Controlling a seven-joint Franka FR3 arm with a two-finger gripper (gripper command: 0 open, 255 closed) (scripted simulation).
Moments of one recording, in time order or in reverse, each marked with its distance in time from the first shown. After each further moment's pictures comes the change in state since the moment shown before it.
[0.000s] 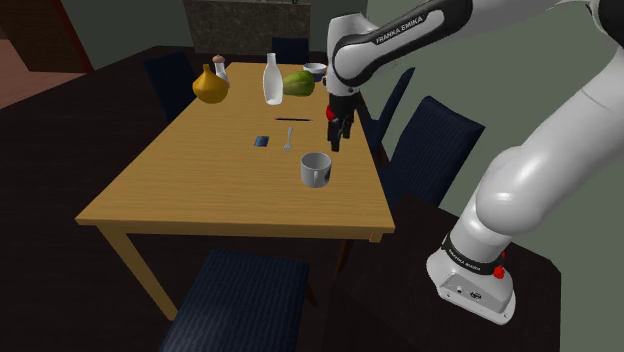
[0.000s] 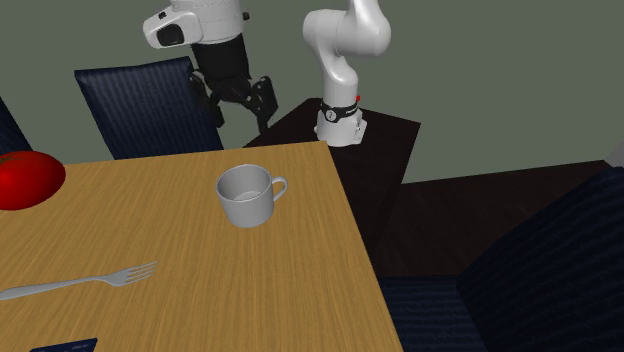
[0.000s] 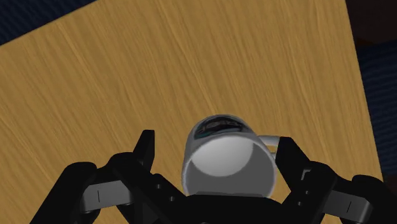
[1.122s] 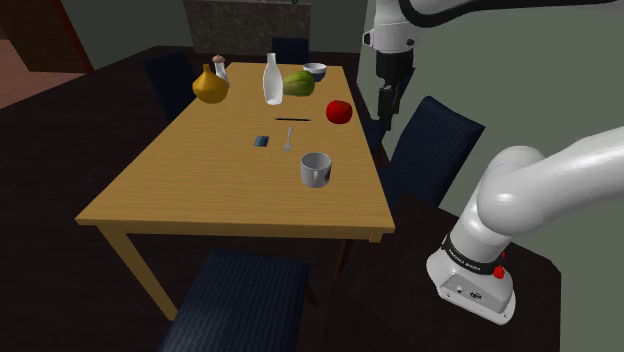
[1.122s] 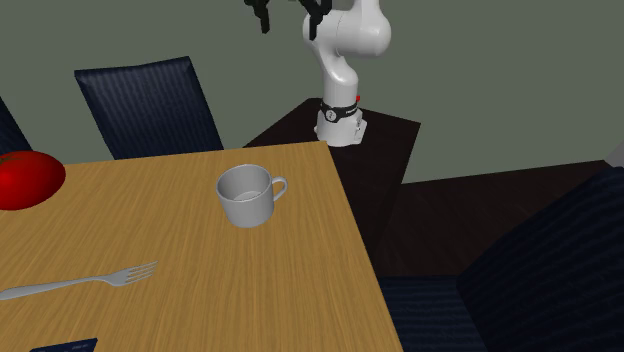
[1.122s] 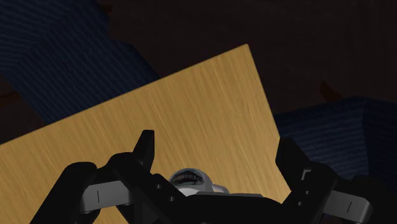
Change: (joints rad) arm 0.027 -0.483 0.078 -0.025 -0.029 -0.514 0.068
